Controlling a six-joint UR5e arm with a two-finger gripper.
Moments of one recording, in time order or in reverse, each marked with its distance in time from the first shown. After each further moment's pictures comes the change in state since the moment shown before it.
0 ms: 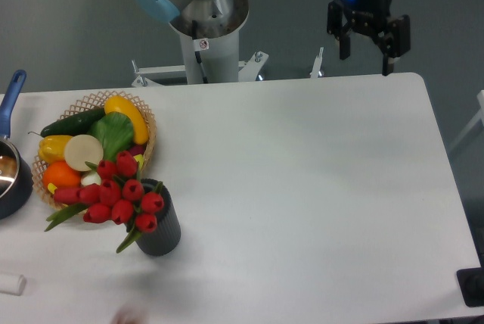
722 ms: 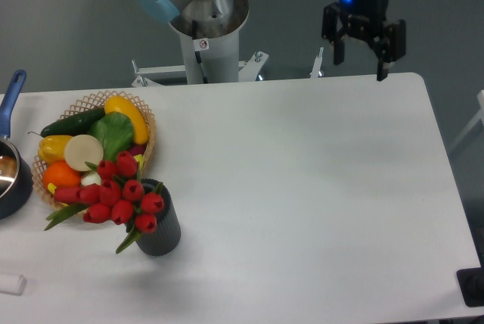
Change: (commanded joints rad) arm 0.006 -0.011 -0.024 0.035 -0.247 -0.284
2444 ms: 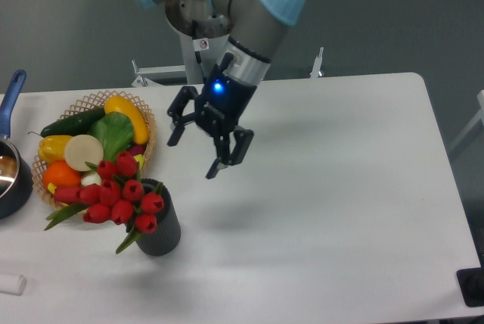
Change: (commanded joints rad) arm -0.465 -0.202 -0.068 0.210 -0.308 -0.330
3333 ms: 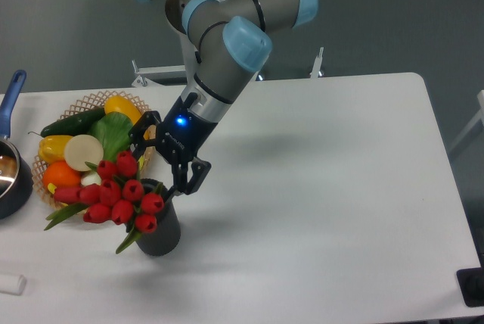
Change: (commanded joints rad) arm -0.075 -0.120 0.021 0.104 -0.035 -0.114
